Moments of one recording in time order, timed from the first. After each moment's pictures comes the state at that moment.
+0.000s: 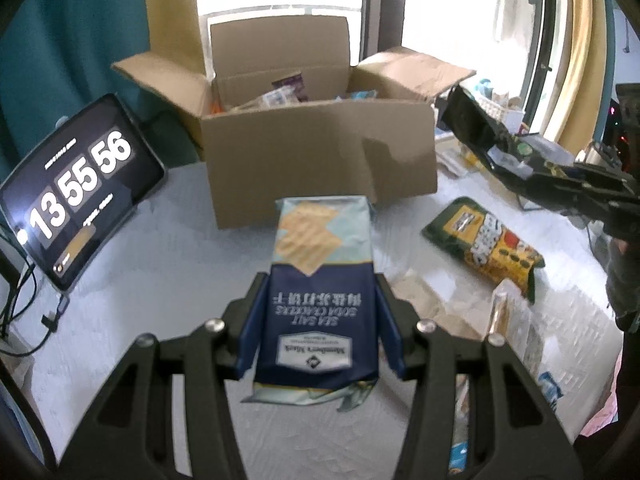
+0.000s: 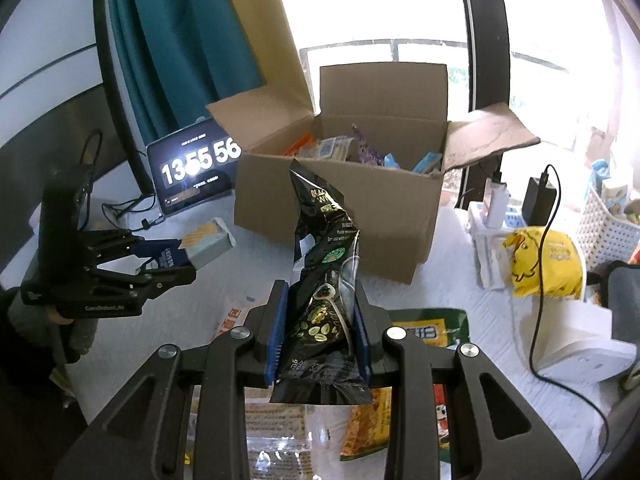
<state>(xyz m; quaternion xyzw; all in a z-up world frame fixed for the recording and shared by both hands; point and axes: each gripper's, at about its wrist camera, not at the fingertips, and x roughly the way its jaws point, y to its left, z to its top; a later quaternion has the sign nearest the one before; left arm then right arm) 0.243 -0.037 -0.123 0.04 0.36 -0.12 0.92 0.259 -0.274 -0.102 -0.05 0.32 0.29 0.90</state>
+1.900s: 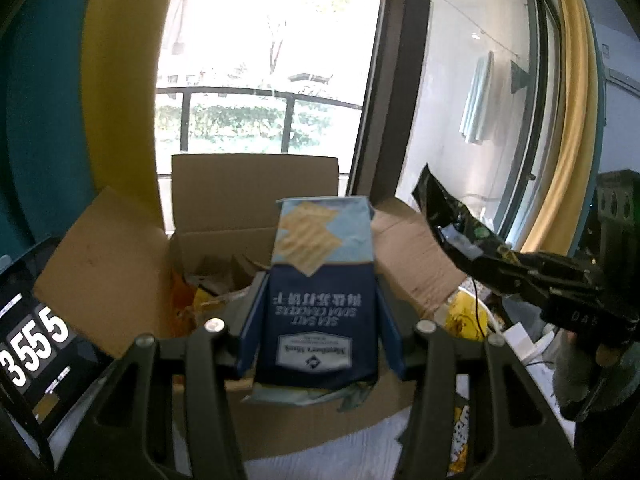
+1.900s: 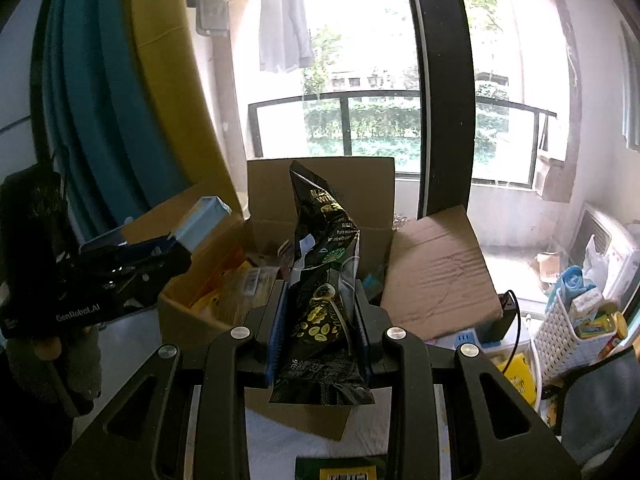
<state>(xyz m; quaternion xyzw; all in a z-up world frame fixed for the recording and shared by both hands) 0.386 -0.050 -0.018 -0.04 0.21 -0.18 0.96 0.380 -0.267 -0.026 -0.02 0.23 0.20 0.95</state>
